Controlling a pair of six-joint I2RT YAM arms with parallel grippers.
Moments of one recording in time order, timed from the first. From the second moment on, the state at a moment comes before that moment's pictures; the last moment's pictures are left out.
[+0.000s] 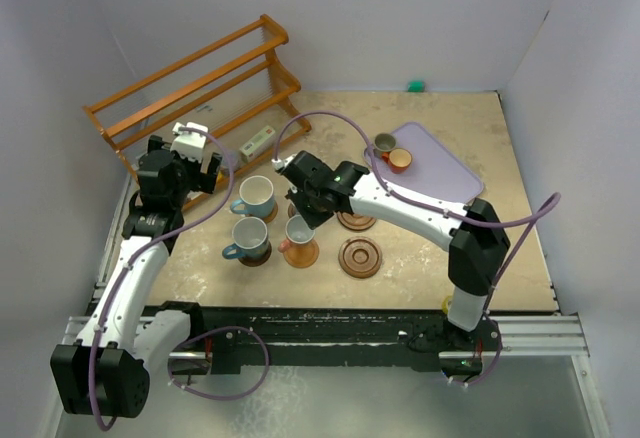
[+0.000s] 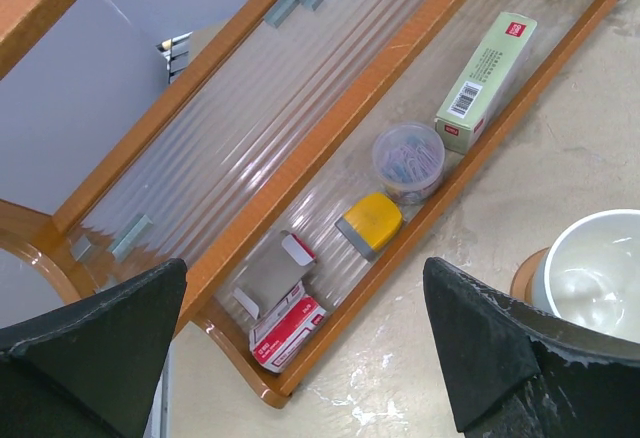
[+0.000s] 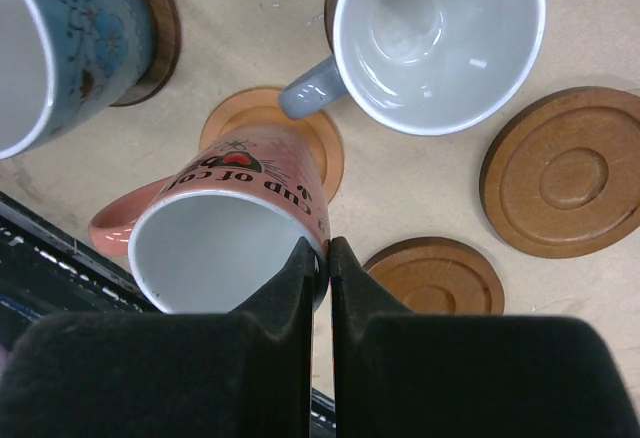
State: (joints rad) left arm -0.06 0.94 0.76 -0.12 -0.08 0.32; right arm 0.96 1.80 1.55 -0.82 0.12 0.25
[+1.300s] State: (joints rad) left arm -0.06 0.93 0.75 -0.11 -0.08 0.32; right arm 0.96 1.89 1.55 -0.85 0.07 0.31
